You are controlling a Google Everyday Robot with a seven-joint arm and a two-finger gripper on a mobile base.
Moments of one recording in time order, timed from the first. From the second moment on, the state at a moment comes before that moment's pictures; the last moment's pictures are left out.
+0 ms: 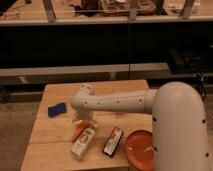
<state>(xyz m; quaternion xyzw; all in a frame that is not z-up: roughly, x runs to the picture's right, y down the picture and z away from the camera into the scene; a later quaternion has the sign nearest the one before) -0.128 0.178 0.841 -0.18 -0.25 -0.66 0.68</state>
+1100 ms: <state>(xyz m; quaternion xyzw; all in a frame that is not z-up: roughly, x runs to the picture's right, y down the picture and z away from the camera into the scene) -0.152 0.186 0.850 -0.19 -0.28 -0.70 0.63</state>
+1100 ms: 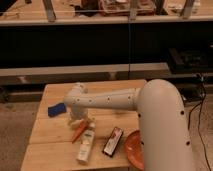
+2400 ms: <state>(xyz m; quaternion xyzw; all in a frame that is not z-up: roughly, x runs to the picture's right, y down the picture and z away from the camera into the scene) -0.169 0.199 0.857 -0.30 -0.33 -0.64 0.63</state>
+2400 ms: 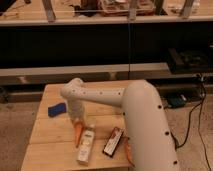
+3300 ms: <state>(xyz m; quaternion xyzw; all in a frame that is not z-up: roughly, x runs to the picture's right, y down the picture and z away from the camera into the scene) -0.182 0.148 0.851 -0.28 -0.34 -0.61 0.66</state>
